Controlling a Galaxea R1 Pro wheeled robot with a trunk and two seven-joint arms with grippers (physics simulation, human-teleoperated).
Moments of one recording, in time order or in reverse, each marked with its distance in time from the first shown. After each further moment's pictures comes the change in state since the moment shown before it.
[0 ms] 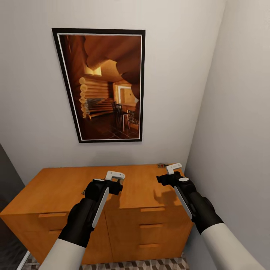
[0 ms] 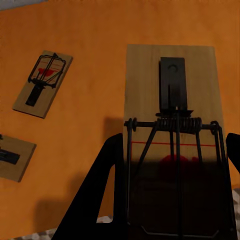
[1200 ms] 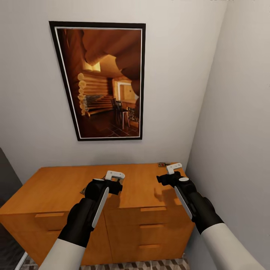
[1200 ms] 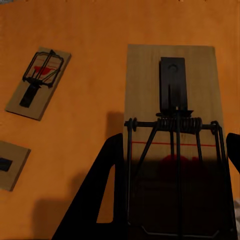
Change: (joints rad) left arm 0.000 0.000 0.000 -0.009 -0.001 0.008 0.004; right arm 0.000 0.000 -0.002 -0.002 0.000 0.000 -0.002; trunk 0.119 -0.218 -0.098
